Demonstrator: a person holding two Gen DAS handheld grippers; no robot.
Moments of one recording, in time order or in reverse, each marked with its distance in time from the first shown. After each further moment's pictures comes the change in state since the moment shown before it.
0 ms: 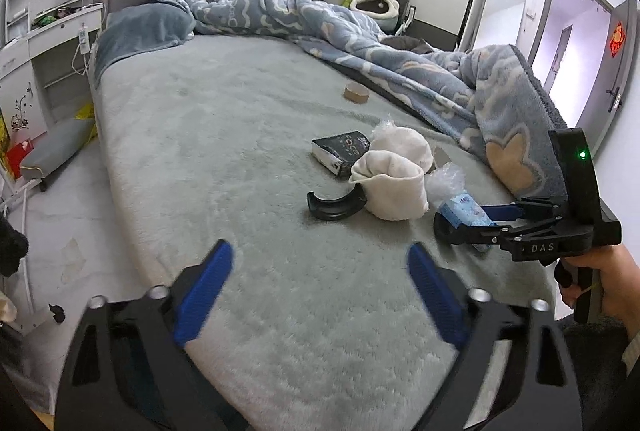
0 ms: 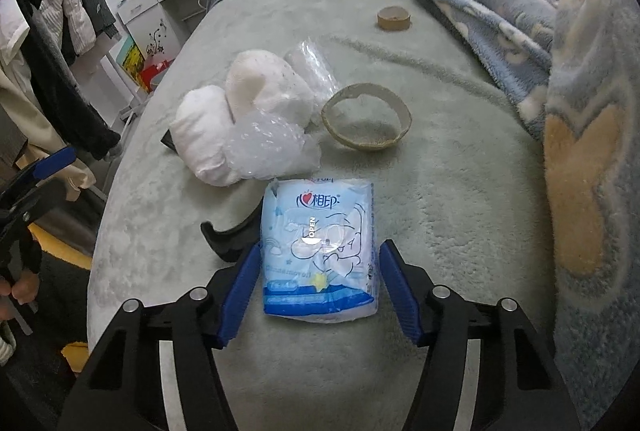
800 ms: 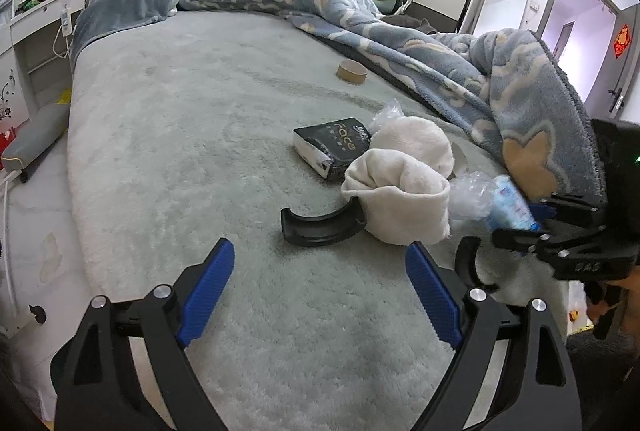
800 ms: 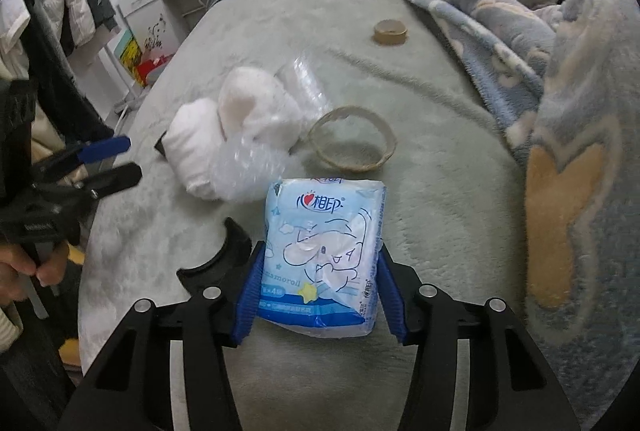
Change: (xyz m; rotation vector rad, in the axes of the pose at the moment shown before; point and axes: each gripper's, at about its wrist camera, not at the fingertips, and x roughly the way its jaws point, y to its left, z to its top) left arm 0.067 -0.004 0.015 -0.017 0.065 -0.033; right arm -0.015 -0.006 0.014 -0.033 -0.039 -0.039
